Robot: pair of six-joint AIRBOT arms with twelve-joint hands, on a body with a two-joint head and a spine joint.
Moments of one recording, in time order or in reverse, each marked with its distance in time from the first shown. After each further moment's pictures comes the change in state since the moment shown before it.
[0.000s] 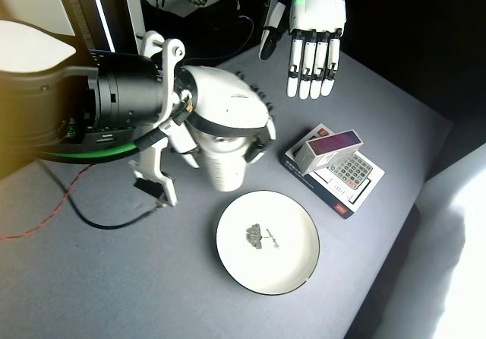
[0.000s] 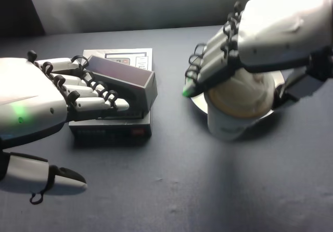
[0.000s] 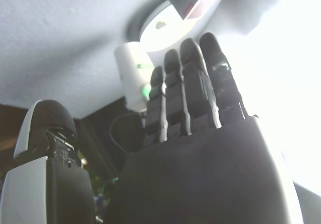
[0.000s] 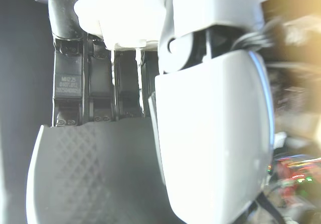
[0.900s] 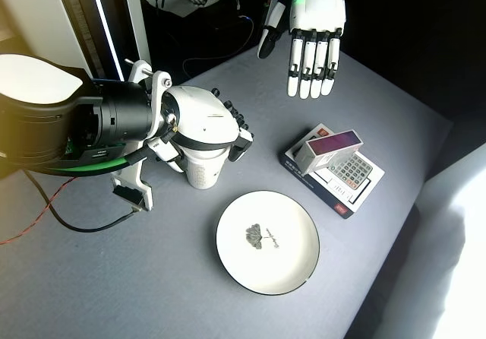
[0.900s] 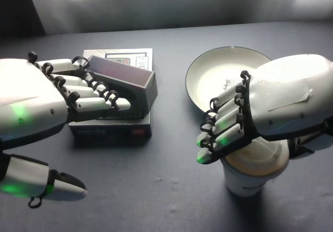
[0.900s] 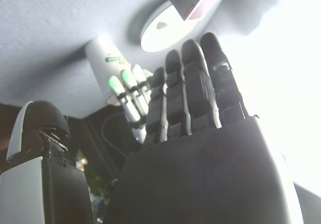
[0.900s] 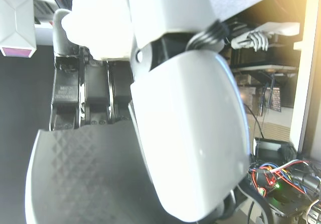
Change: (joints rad) left arm 0.007 0.000 0.000 0.000 -0.007 0.000; right arm -0.130 0.050 -0.089 -0.143 0.126 0.068
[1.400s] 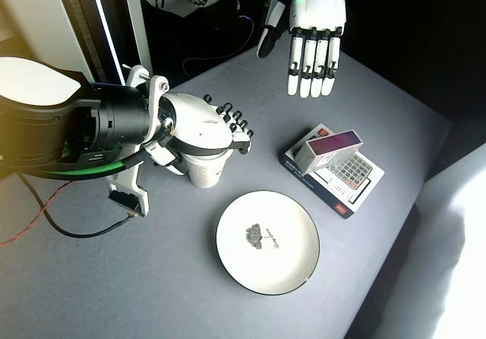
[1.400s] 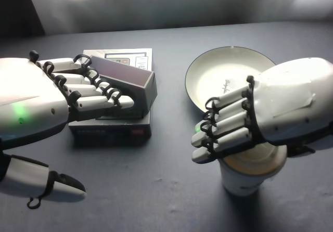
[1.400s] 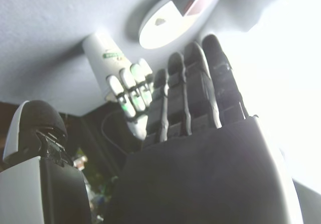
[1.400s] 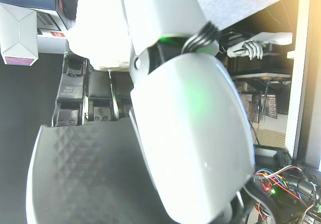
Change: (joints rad) left arm 0.000 0.000 0.000 0.000 -0.014 0.000; right arm -0.001 0.002 0.000 -0.008 0.005 -0.002
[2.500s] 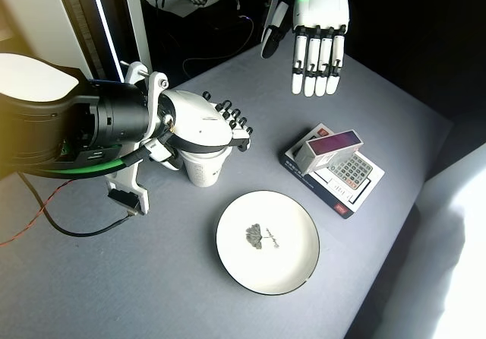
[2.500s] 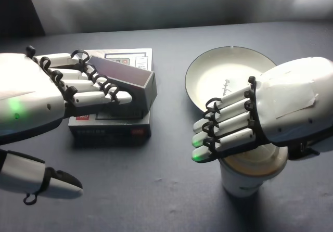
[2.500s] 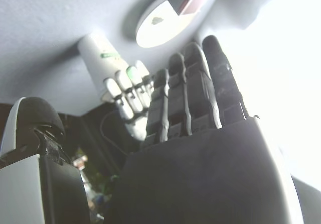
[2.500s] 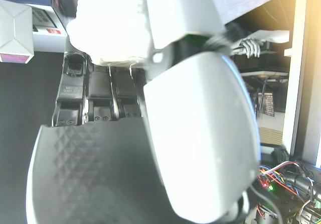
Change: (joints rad) left arm 0.000 0.000 0.017 0.000 -0.027 0.000; right arm 0.012 0.005 0.000 -0.035 0.017 0.010
